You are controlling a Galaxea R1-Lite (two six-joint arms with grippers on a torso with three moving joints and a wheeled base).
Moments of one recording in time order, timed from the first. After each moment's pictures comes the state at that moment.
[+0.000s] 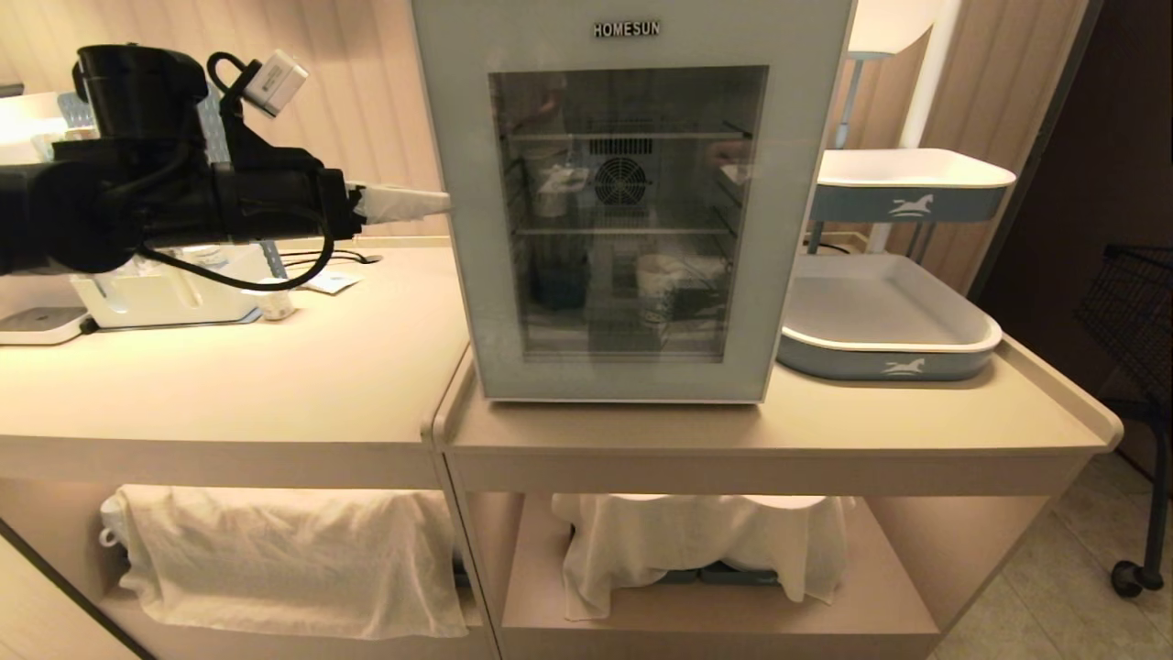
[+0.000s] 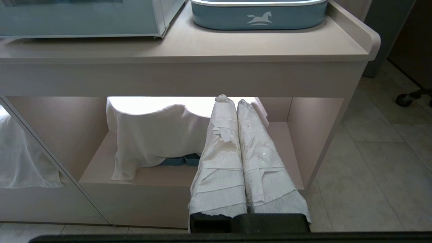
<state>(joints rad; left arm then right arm) -0.03 1.87 -1.65 -0.08 -0.90 0.04 0.01 0.00 0.00 0.00 0.01 -0.02</state>
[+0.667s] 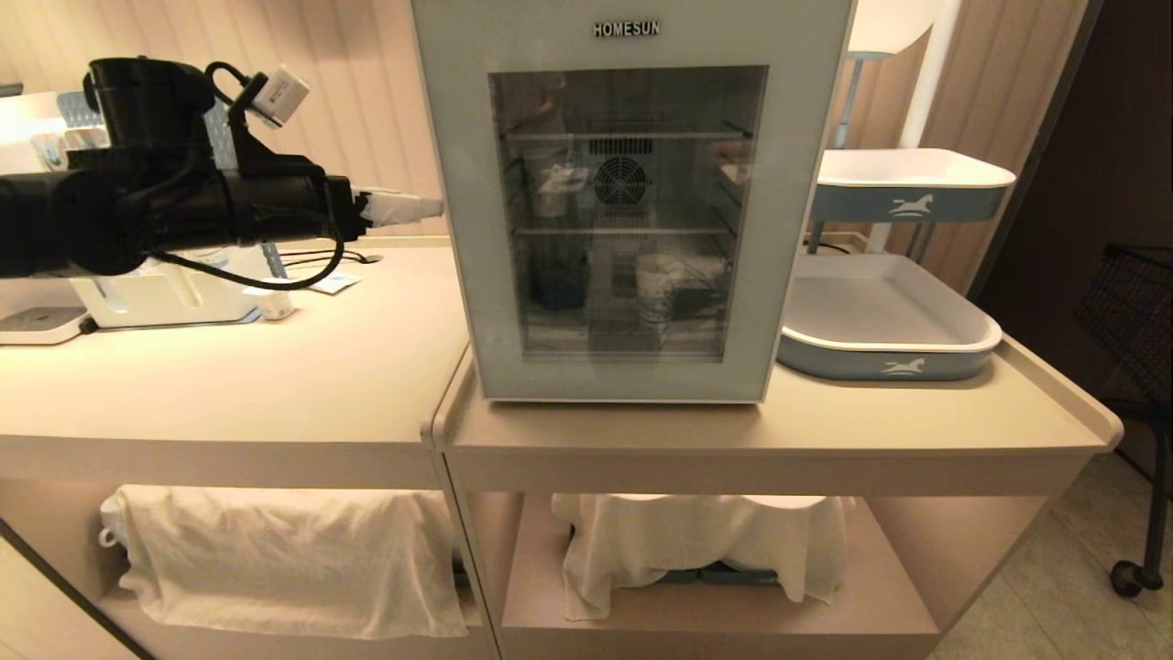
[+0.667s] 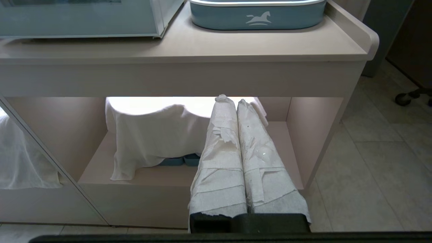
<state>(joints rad) -0.02 1.91 -1.68 -0.09 -0.81 0.06 0.01 0.00 0.00 0.00 0.01 -0.02</state>
